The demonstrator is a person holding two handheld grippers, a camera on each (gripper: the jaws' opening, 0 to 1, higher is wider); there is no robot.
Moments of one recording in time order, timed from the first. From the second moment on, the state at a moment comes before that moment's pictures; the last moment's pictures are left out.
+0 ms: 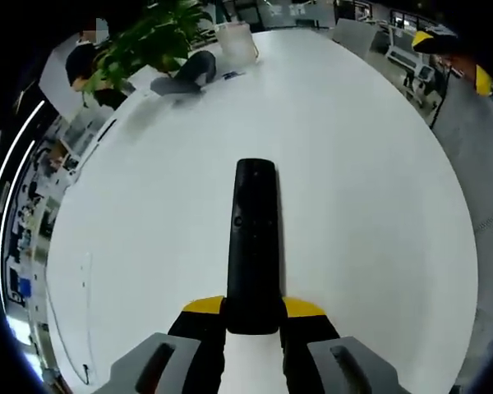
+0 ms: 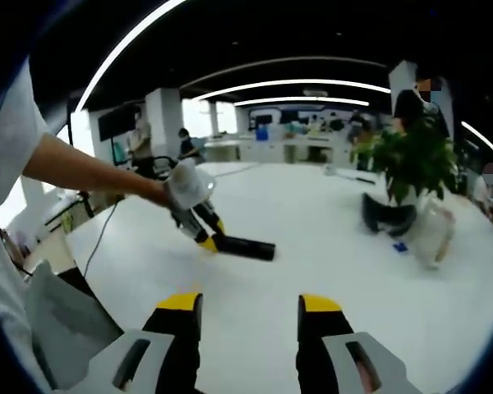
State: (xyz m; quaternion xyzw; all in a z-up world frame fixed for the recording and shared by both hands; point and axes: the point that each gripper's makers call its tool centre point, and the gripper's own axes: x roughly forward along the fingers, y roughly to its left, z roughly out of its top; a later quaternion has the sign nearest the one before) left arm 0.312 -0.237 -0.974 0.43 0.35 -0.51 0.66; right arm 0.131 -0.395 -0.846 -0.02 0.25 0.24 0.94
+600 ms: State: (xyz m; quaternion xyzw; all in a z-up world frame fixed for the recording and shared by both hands) left arm 0.332 -0.218 -0.967 0.33 0.37 -0.39 0.78; right arm 0.131 -0.397 -0.840 -0.01 0.23 0.23 0.94
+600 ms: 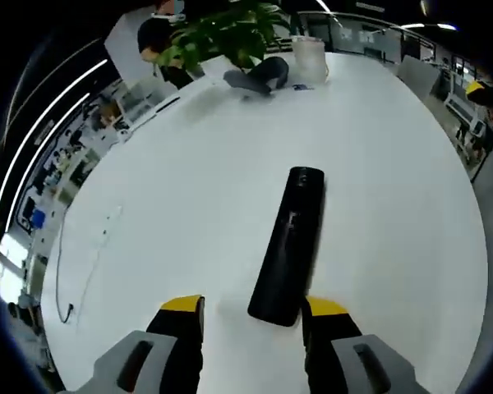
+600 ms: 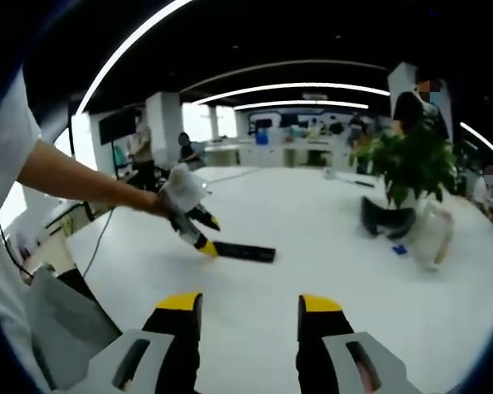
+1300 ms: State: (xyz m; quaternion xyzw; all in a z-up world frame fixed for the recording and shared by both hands) left arm 0.311 -0.198 -0.944 0.09 0.35 -0.28 0.89; right arm 0.131 -0.399 -0.832 0.00 0.21 0.23 0.95
